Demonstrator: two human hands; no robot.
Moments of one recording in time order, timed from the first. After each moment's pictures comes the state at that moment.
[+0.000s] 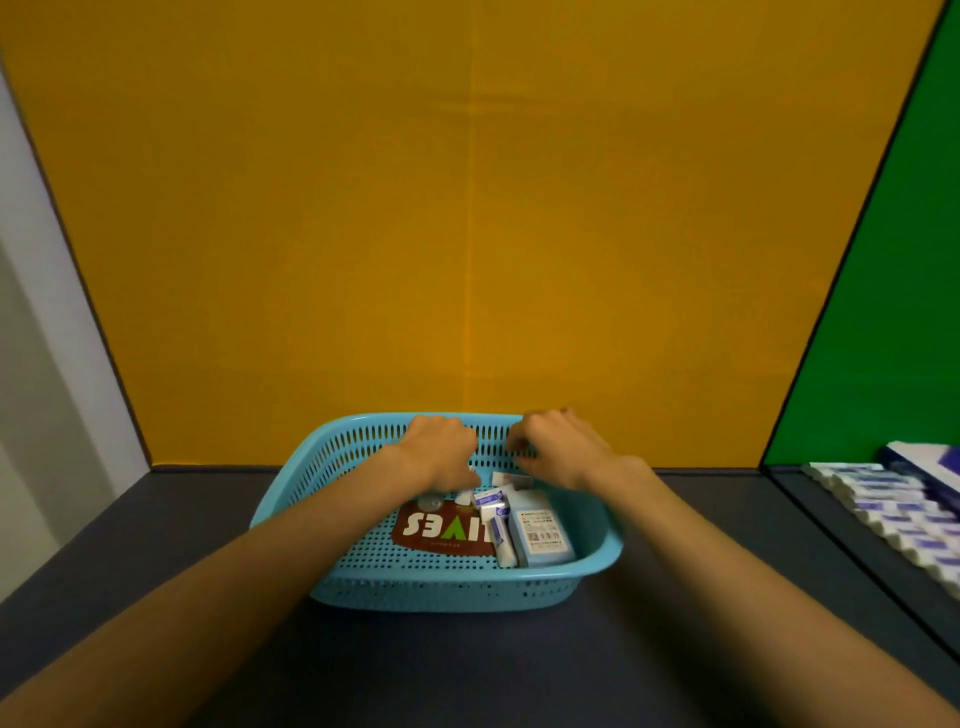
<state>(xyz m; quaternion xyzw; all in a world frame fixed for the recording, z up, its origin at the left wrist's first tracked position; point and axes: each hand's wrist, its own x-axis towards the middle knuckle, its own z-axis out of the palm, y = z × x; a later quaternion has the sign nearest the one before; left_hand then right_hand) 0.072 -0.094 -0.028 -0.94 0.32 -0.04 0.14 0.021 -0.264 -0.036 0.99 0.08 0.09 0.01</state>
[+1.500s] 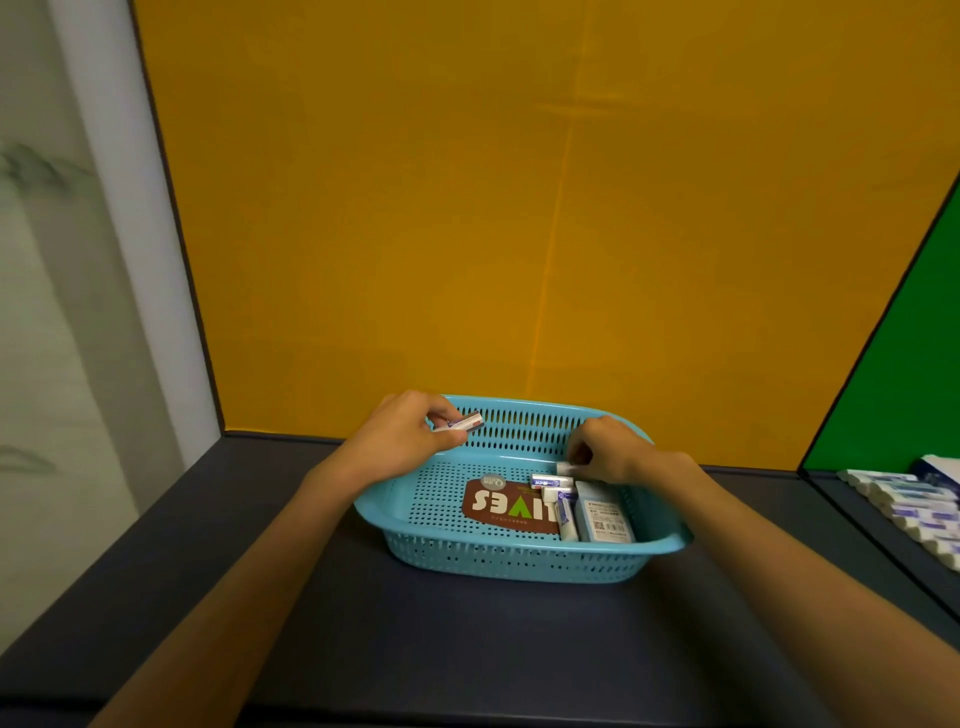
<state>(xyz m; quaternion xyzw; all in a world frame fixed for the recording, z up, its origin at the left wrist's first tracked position) 0.044 0.048 -0.015 -0.89 0.29 -0.03 -0.36 0.037 -0.260 -0.054 1.00 0.05 -0.01 -0.01</state>
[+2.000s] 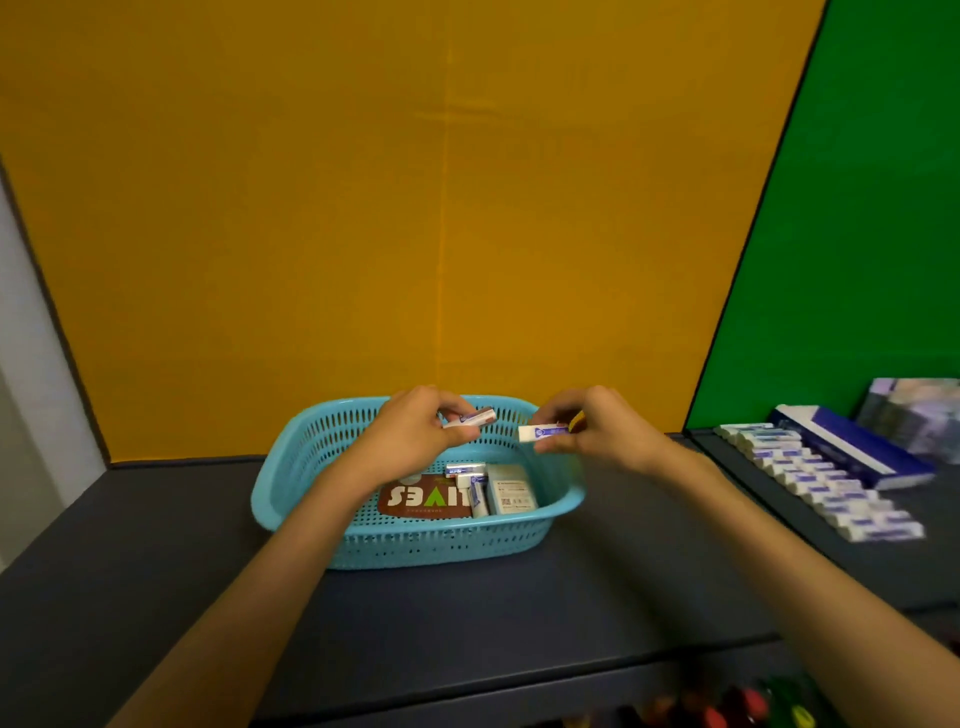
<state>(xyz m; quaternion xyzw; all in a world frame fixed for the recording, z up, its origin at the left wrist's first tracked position) -0.007 -0.044 0.005 -0.86 0.37 -0.01 -0.36 -0.092 -0.285 0.005 0.96 0.04 0.13 -0.25</state>
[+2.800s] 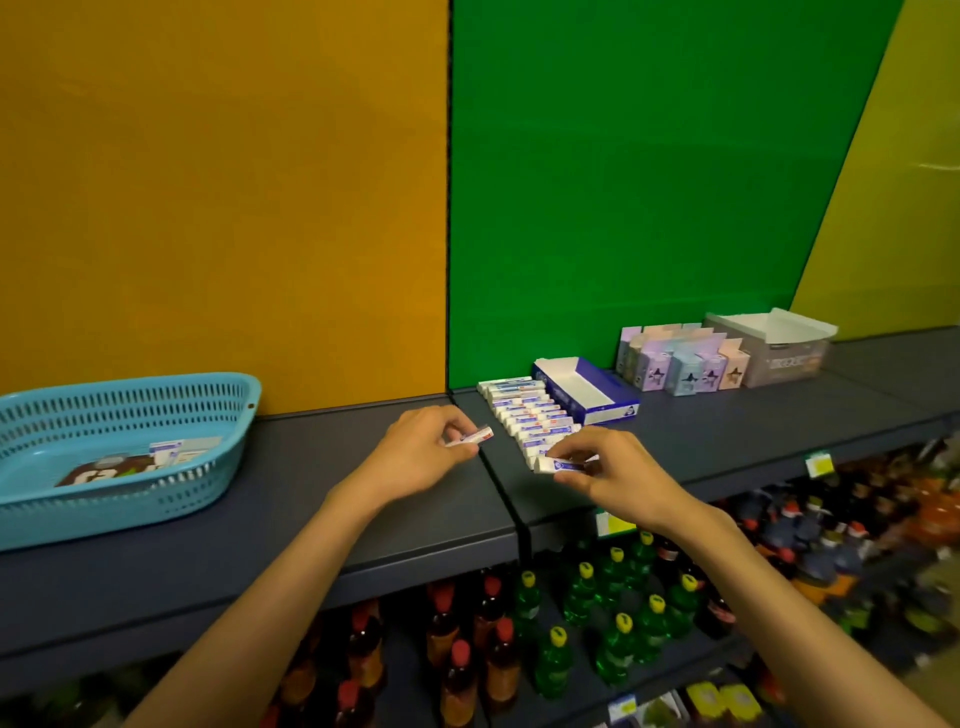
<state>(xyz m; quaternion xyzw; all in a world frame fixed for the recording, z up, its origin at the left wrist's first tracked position) -0.214 -0.363 -0.038 -0.83 0.45 0.03 -0.34 -0.379 -0.580 -0.055 0.95 -0.08 0.18 -0.25</state>
